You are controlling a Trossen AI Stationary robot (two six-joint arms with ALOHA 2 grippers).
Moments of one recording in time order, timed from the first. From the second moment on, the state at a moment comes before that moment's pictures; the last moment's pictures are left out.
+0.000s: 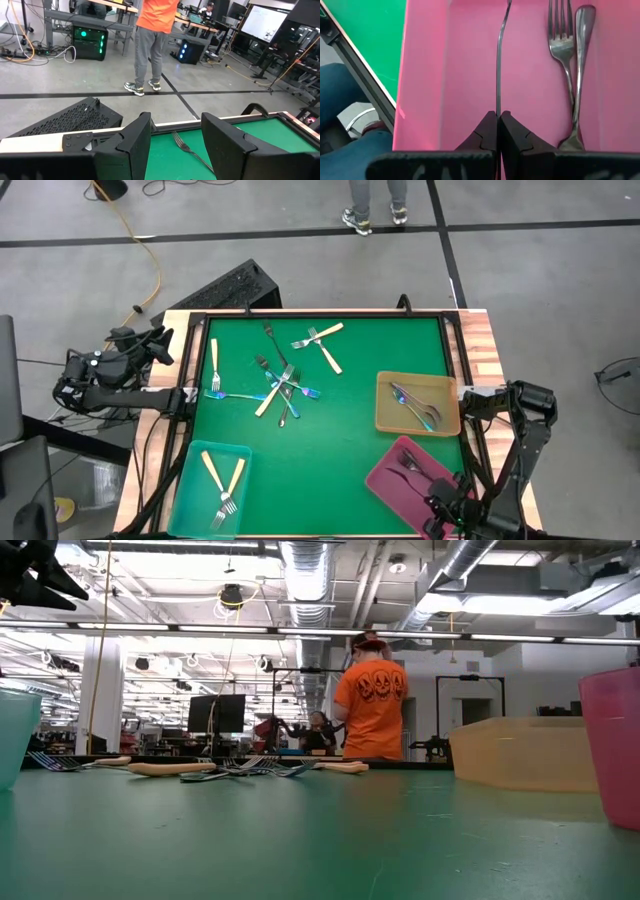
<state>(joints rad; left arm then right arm) -0.03 0.02 0.80 -1.22 -1.09 -0.72 1.22 1.79 1.28 -1.06 0.50 1.96</state>
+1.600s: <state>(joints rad) -0.03 0.02 0.80 -1.22 -1.09 -0.72 1.19 1.79 1.13 -0.86 0.43 1.96</state>
